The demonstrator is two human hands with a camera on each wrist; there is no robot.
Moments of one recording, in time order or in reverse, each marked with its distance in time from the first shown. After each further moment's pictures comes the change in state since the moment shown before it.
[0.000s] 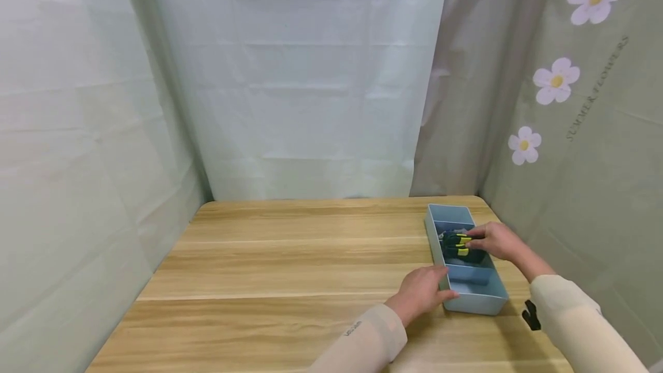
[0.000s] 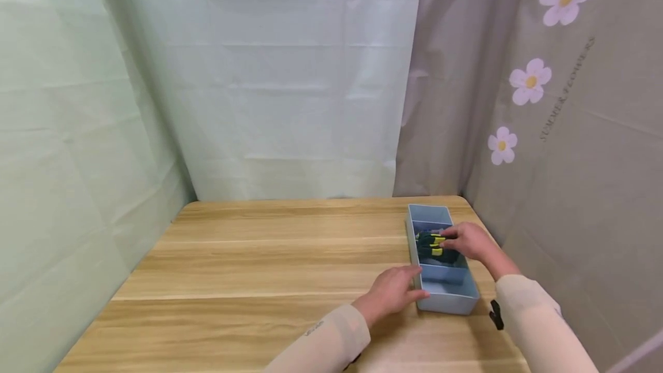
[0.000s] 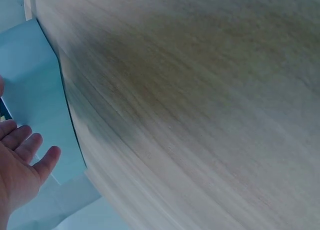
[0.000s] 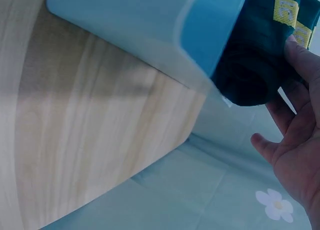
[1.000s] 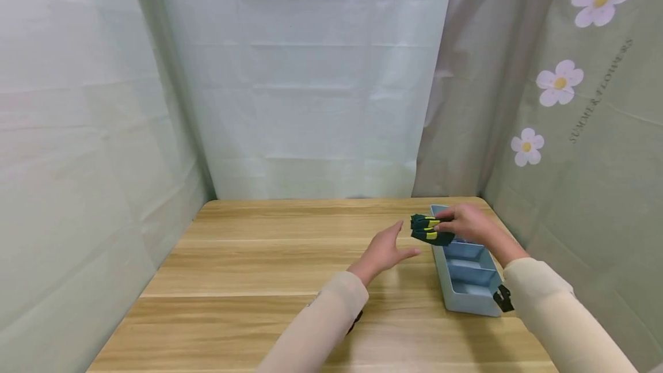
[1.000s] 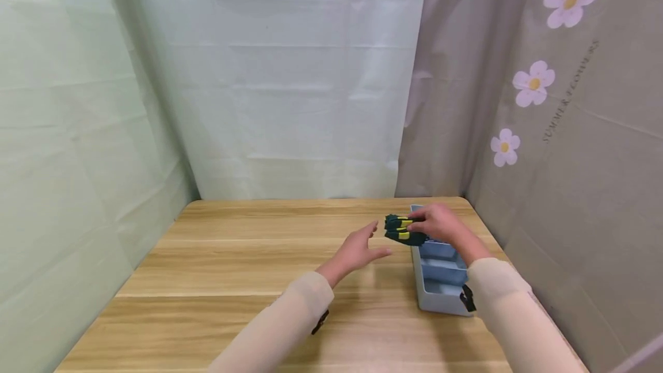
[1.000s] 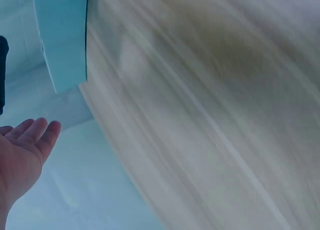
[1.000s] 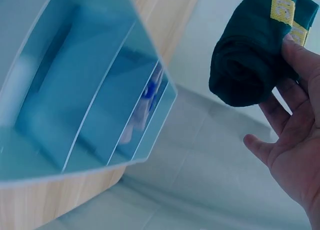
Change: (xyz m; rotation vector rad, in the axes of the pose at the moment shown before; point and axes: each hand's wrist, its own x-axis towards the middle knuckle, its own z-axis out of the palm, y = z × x) left_hand -0.002 -0.075 -0.063 -0.467 0.066 -0.244; right_hand 0.034 -0.089 -0.016 0.035 -0.032 -0.024
